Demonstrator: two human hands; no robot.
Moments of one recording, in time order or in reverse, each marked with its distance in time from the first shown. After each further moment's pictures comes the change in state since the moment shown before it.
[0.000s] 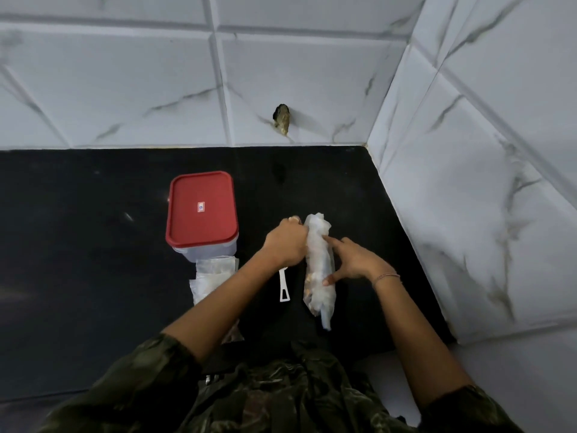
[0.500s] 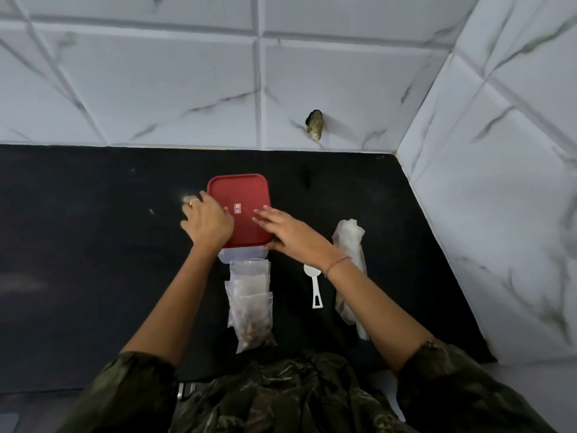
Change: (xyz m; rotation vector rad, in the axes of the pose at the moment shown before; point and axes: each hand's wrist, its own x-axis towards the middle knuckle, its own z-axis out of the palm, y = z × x) left_hand -0.049 -0.157 -0.051 -0.218 0.417 -0.757; right_hand 0.051 -0.157 0.018 -0.214 0.348 -0.745
